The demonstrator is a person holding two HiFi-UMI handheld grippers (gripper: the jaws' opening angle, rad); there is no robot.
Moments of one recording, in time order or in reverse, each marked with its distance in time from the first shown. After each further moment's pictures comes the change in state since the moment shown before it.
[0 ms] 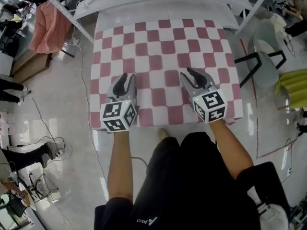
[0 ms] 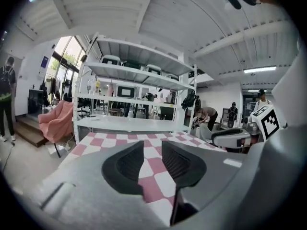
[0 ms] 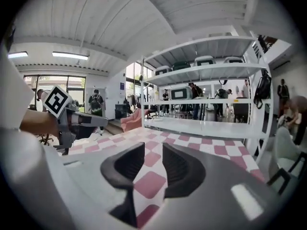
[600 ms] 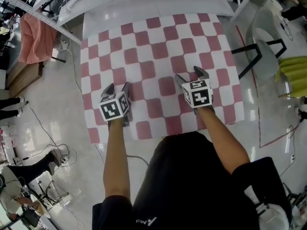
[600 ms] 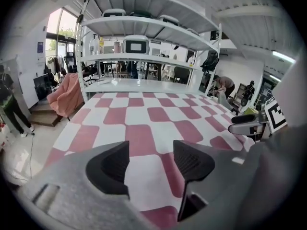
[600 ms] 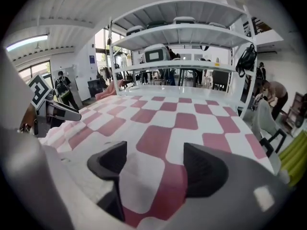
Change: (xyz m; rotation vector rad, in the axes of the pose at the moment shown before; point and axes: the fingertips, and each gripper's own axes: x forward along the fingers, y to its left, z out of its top) left arm 0.105 0.068 -0.110 -0.040 0.497 0.118; right arm 0.081 -0.099 -0.116 0.161 0.411 -0.223
